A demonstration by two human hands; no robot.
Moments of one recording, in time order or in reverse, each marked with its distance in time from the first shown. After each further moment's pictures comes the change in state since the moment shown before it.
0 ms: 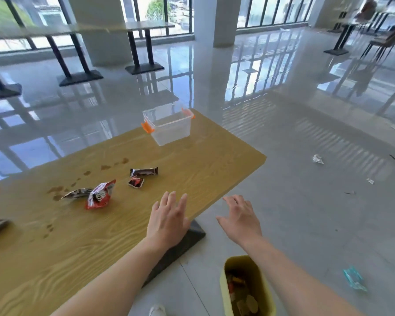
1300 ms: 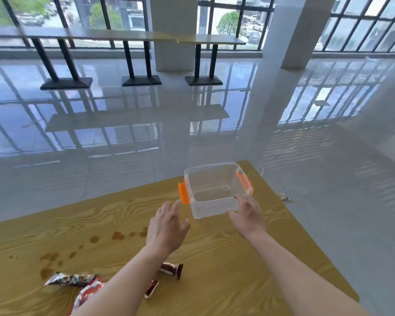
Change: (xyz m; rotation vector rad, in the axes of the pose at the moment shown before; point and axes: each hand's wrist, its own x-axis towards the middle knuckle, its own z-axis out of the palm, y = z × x) left_hand 0.302 -0.185 -0.031 -0.266 0.122 -0.508; right_hand 0.437 -0.117 0.032 0.099 -0.112 -0.082
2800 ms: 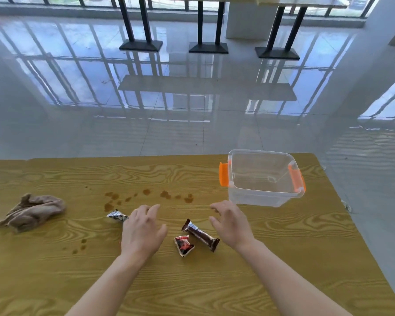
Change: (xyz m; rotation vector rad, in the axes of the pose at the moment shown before) left_hand -0.111 -0.120 -0.025 0.130 0.076 -0.434; right_hand -0.056 -0.073 0.099 0.042 -0.332 -0.594
